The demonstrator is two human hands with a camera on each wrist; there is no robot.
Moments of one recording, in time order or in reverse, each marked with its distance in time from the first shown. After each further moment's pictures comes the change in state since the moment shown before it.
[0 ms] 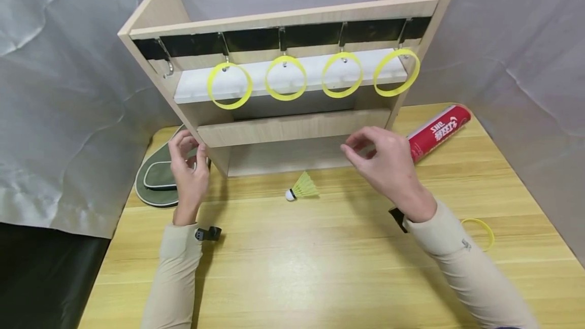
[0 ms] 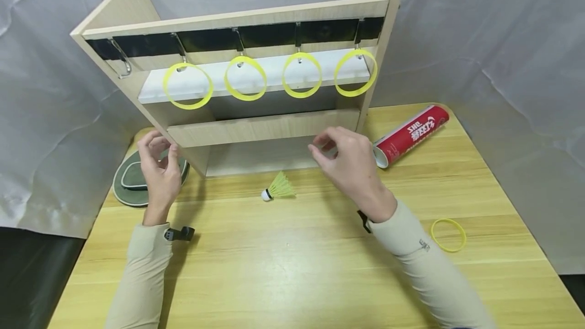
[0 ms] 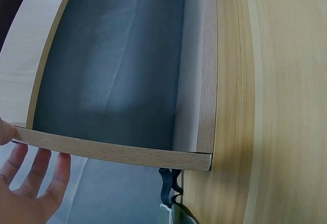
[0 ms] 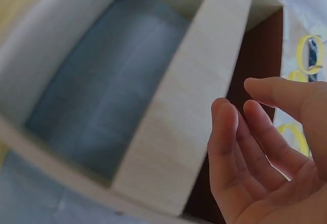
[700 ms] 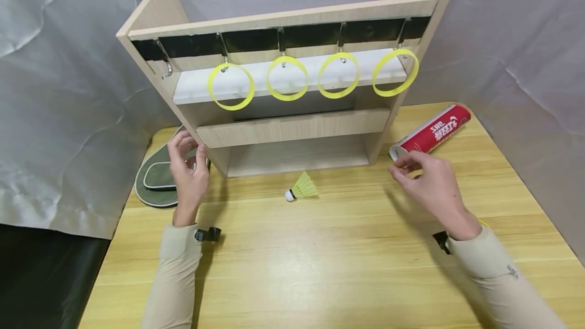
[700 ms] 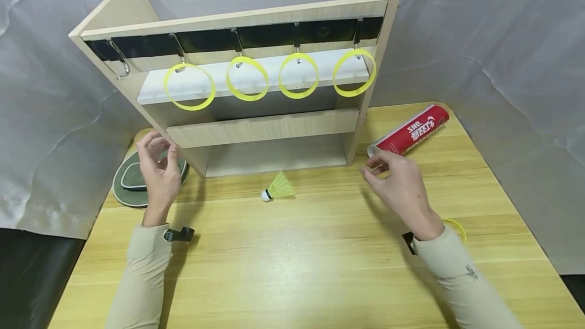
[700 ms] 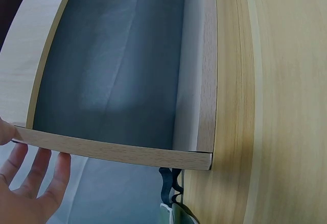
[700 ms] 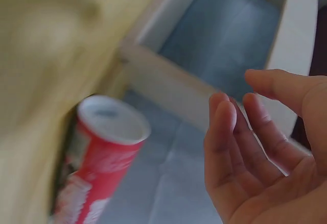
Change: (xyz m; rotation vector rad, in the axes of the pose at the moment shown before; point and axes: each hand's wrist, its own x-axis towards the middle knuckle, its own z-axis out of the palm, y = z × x) left_hand 0.000 0.002 0.000 -0.009 0.004 -0.004; right_hand -0.063 0.083 -0.035 -0.120 -0.082 0.207
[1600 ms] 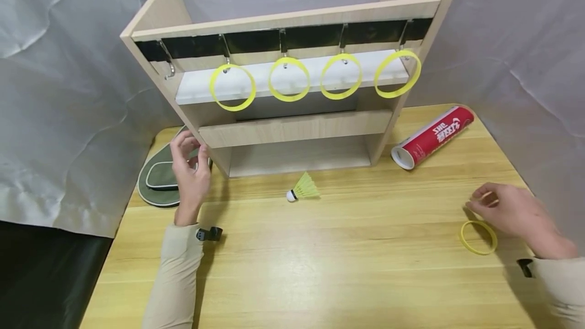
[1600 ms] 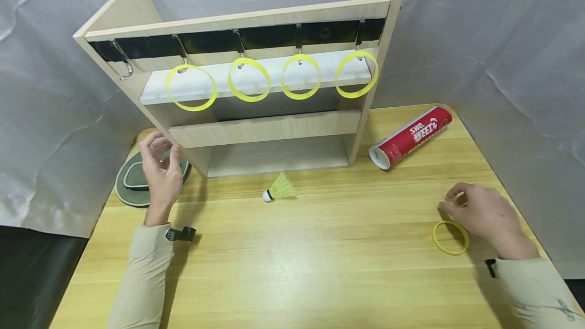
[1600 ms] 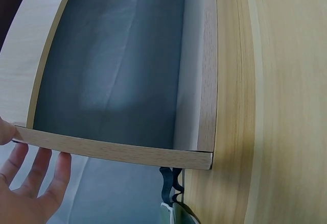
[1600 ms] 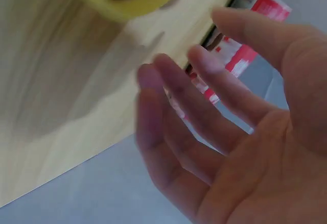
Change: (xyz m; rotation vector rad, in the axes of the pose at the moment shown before) left_hand 0.001 0.000 0.001 0.015 0.010 0.017; right_hand -0.049 0.131 -0.081 -0.265 -0.400 0.265
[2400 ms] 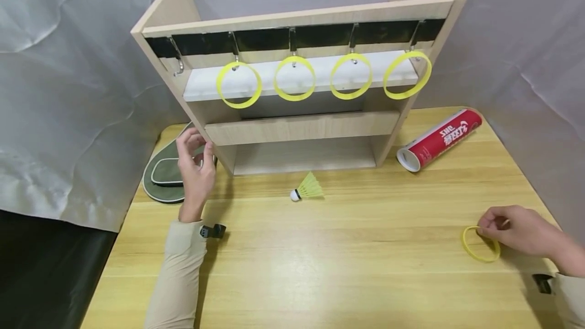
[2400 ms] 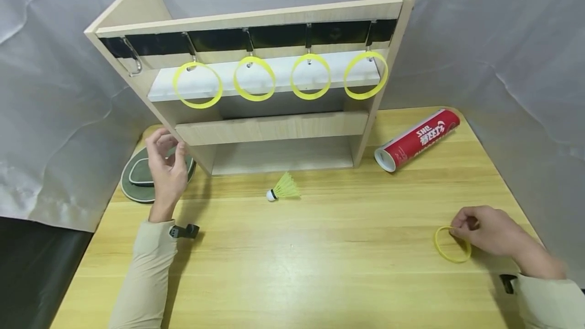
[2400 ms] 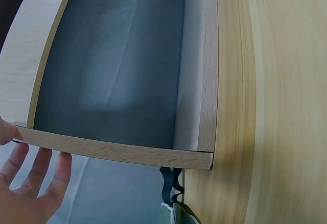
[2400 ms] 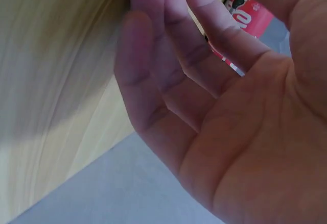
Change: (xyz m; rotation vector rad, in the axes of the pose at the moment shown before) left_hand 0.000 -0.003 -0.001 0.008 -0.025 0.013; right_hand -0.016 0.030 0.015 0.012 -0.190 -0.202
